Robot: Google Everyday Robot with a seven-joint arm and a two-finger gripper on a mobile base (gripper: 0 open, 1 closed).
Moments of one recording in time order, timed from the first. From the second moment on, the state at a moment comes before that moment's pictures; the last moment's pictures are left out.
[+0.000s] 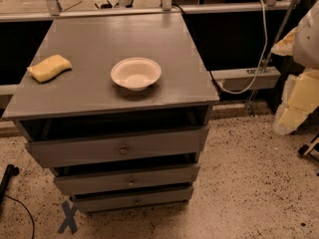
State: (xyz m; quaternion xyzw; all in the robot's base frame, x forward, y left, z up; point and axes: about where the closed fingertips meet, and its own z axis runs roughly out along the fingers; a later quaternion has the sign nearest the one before) arm 0.438 -0.217 0.976 -0.60 0.78 -0.03 0.16
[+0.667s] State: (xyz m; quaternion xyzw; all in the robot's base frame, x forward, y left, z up) arm 0.431 -0.214 0.944 -0.60 0.78 -0.01 0.16
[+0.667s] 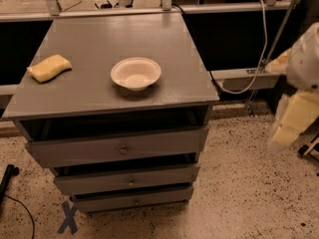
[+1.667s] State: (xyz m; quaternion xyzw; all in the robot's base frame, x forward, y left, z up) arm 0.373 -0.168 0.808 -0.59 0.76 0.09 0.25
